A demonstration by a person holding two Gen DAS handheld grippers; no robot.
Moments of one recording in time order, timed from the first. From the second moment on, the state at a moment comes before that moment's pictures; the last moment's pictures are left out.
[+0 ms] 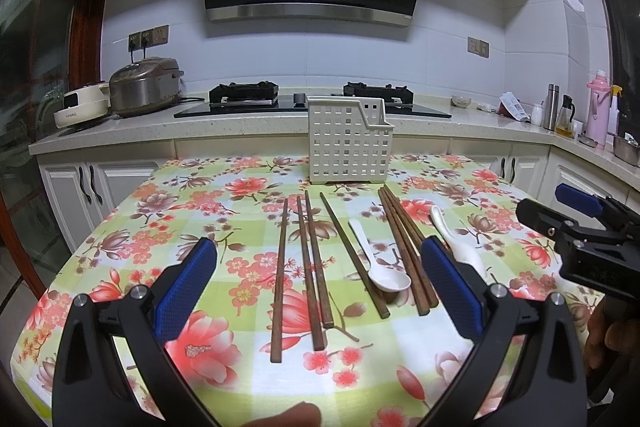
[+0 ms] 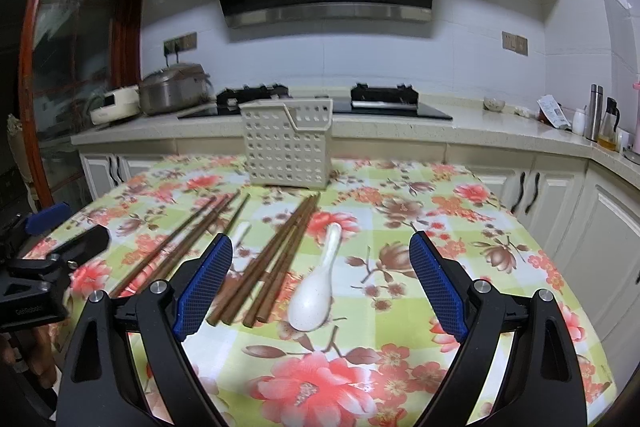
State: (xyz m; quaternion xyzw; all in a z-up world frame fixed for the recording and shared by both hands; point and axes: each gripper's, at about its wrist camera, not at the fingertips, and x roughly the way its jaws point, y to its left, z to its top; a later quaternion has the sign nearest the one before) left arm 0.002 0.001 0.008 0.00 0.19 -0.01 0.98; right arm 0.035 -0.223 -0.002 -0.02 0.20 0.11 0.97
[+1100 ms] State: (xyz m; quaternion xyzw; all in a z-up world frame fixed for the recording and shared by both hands) left arm 0.186 -0.022 -0.029 -0.05 0.43 -0.13 0.89; right arm 0.225 -0.199 -0.060 -0.05 0.45 0.07 0.89
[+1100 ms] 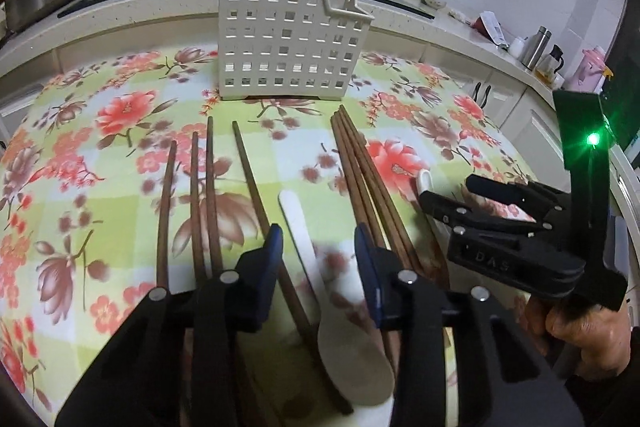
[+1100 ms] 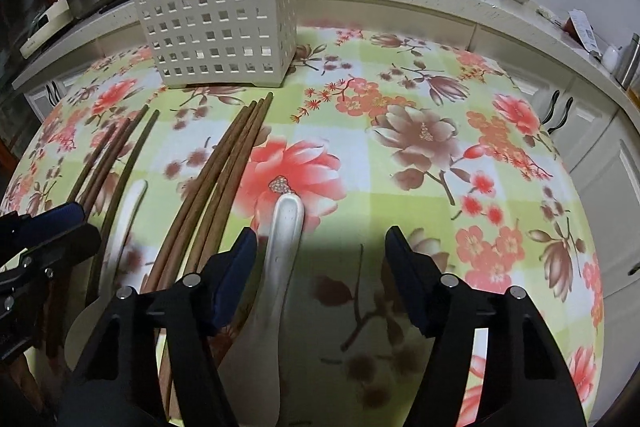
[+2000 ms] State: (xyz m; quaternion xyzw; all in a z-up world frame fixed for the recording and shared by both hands) left arm 0.222 -0.032 -0.036 -0.02 0.44 -0.09 0.89; right arm 0.236 -0.201 -0.057 -0.02 0.43 0.10 0.90
